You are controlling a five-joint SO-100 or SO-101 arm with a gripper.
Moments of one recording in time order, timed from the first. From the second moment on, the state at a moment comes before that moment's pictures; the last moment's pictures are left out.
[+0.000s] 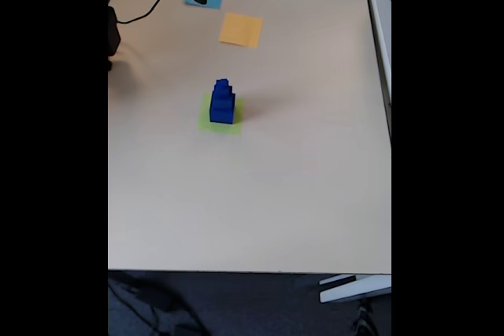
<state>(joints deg) 14.5 144.8 112.0 71.3 30.1</state>
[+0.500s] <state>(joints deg) 14.2 187.8 156.2 65.3 15.4</state>
